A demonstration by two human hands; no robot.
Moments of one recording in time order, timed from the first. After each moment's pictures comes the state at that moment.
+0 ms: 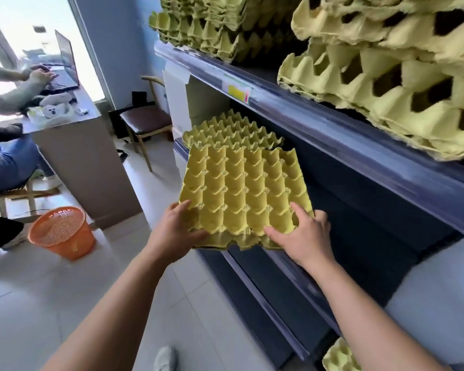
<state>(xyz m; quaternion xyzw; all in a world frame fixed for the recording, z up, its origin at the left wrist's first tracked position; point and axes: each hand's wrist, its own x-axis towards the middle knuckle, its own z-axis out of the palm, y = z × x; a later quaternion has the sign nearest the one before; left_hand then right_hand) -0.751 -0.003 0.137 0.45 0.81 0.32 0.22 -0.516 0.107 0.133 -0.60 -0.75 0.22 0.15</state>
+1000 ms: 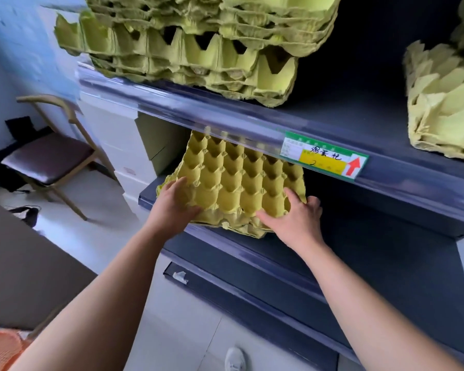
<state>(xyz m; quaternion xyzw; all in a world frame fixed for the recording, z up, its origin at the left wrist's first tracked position) -1.003 0.298 0.112 0.62 0.69 0.26 0.25 -0.744 0.273 0.120 -0.77 -0.57 0.20 0.18</state>
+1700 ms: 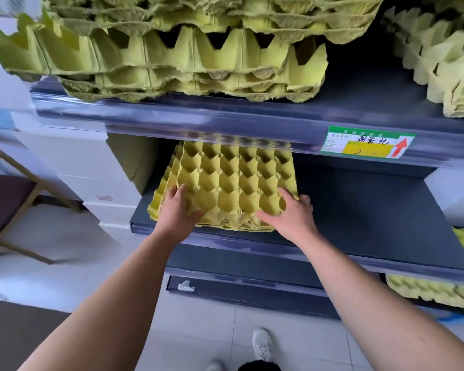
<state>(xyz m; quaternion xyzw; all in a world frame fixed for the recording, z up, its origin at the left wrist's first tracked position) -1.043 0.374 0.080 0.72 0.60 0.16 0.30 -0.798 0.289 0.083 -0.84 -0.46 0.23 0.17</state>
